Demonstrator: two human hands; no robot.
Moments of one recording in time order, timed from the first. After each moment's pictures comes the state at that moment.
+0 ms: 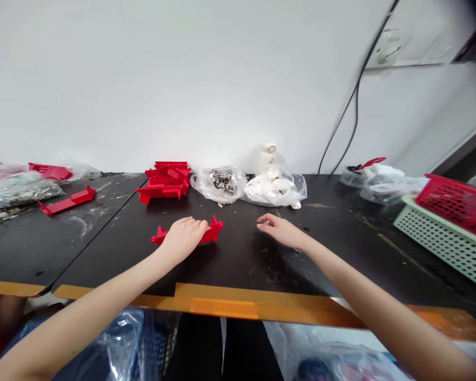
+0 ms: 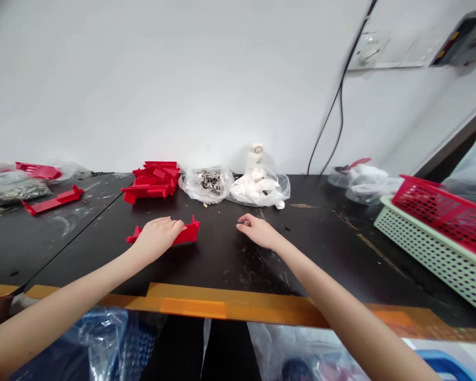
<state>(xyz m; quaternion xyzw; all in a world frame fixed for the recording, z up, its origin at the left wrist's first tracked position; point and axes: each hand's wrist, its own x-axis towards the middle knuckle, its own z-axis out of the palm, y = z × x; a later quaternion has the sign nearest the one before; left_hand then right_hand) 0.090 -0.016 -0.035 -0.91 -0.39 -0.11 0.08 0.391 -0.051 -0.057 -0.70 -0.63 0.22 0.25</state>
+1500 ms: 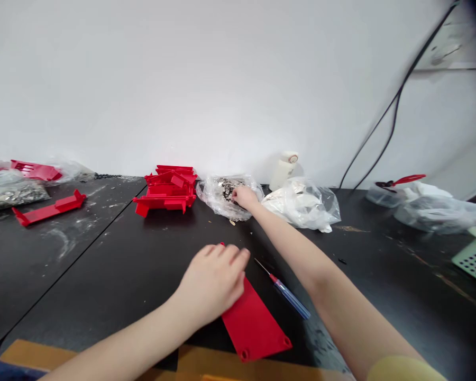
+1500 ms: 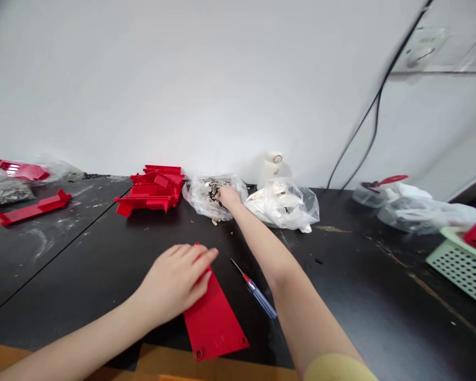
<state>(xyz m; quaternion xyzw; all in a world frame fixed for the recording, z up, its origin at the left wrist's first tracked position) 0.112 -0.020 -0.036 -0.94 -0.28 -0.19 0.08 0.340 0.208 -0.071 -0.71 -0.69 0.07 0.14</state>
